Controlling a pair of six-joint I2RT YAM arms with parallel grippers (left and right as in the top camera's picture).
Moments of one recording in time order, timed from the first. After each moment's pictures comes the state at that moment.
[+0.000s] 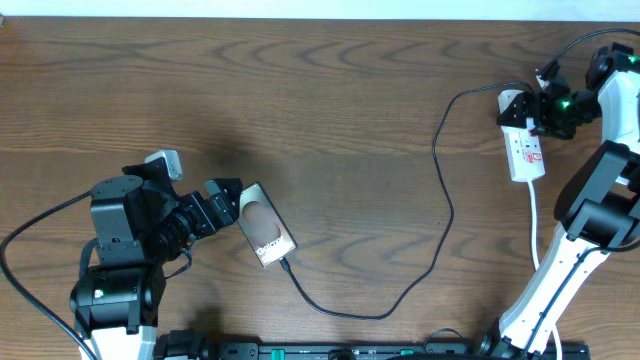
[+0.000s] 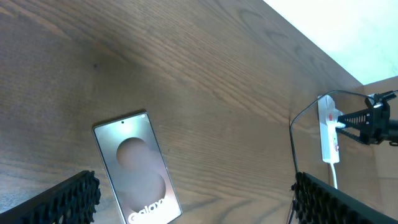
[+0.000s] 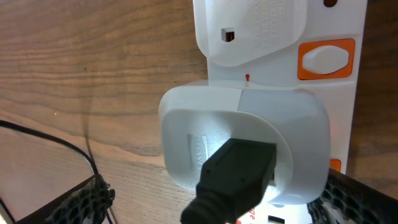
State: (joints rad) left arm 0.08 0.80 0.80 -0.74 0.44 -0.45; right arm -0.40 2.41 2.10 -1.26 -0.48 -0.34
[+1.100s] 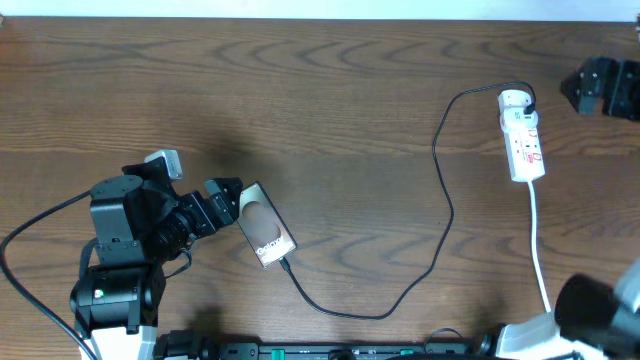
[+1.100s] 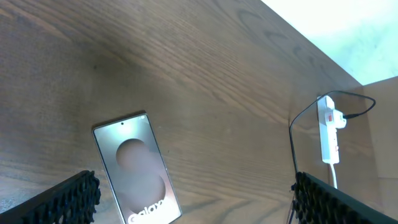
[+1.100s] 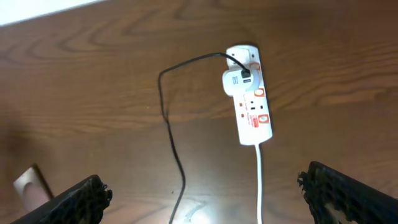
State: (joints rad) left arm 0.08 0.80 0.80 -0.74 0.44 -0.45; right arm -0.40 1.70 2.24 -1.56 -0.34 -0.18
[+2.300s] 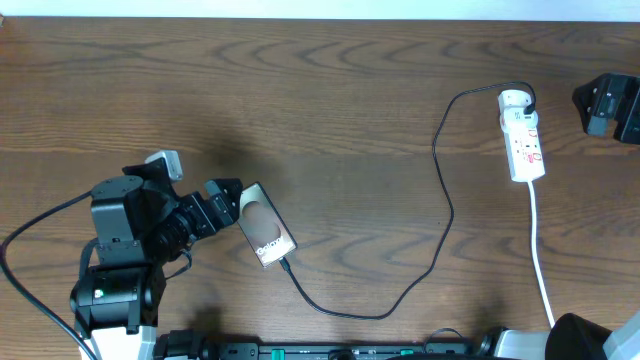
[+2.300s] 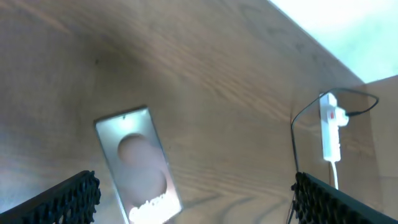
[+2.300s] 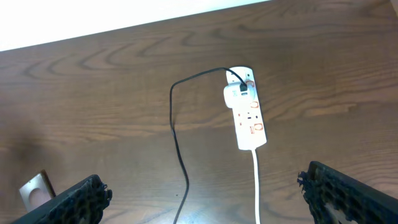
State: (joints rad) left arm 0.08 0.80 0.80 -0.77 0.44 -0.45; right arm -0.40 1.55 2.24 -1.57 -0.34 -0.16
